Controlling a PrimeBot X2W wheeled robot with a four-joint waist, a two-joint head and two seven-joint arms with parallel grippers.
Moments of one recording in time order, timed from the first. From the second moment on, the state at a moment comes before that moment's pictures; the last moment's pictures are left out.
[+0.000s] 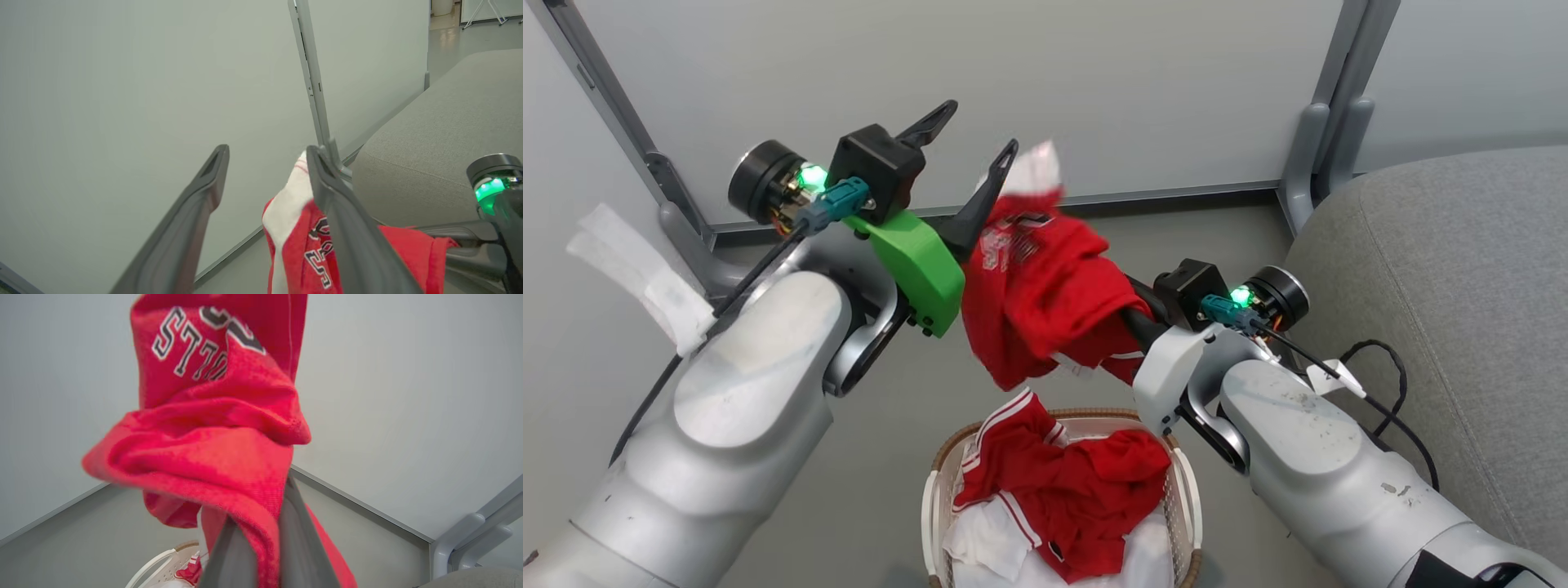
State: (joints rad) left arm -0.86 0.33 -0.81 0.36 -0.56 -0.09 -0.01; right arm -0.76 -0.05 0.73 0.82 0.37 0.13 -0.26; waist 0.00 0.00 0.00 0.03
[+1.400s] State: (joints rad) left arm -0.54 0.29 -0.85 0.36 -0.58 -0.02 -0.24; right arm -0.58 -0.11 0.23 0.48 0.14 0.13 -0.26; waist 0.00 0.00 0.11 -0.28
